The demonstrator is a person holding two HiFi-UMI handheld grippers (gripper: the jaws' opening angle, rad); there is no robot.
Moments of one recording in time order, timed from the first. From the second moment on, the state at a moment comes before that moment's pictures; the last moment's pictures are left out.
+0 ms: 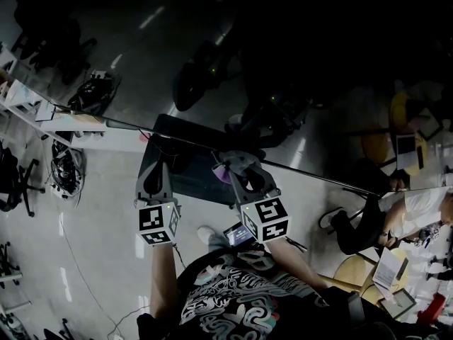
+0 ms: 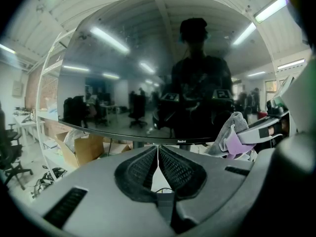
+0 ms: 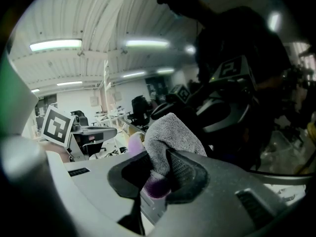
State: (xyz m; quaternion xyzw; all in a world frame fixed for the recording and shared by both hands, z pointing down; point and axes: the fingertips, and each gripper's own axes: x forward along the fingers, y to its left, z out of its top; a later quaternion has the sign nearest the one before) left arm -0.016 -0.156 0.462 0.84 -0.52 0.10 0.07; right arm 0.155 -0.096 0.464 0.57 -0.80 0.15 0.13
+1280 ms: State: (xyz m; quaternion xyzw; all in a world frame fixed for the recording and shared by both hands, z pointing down) left arm -0.076 -0.178 0.476 0.83 -0.54 0.10 0.08; right arm 0.110 -0.128 0.471 0.57 -0.79 0.15 0.14
